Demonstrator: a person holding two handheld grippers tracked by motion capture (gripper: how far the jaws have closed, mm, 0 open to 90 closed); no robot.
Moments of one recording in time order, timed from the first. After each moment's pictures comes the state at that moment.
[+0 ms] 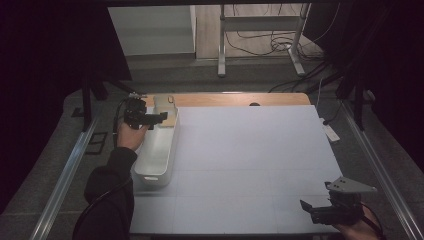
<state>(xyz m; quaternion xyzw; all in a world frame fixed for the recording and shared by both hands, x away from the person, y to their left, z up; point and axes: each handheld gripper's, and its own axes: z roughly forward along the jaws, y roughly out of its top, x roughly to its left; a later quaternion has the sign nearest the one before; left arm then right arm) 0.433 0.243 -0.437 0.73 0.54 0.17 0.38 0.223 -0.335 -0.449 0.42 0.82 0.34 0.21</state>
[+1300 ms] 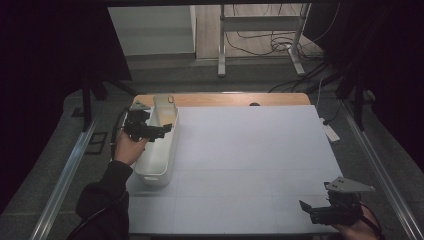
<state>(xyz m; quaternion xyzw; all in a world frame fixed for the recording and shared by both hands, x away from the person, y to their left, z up) 0.386 0.226 -0.427 0.76 0.47 0.18 0.41 0.224 -0.334 -0.450 0.42 0.82 0.33 0.20</state>
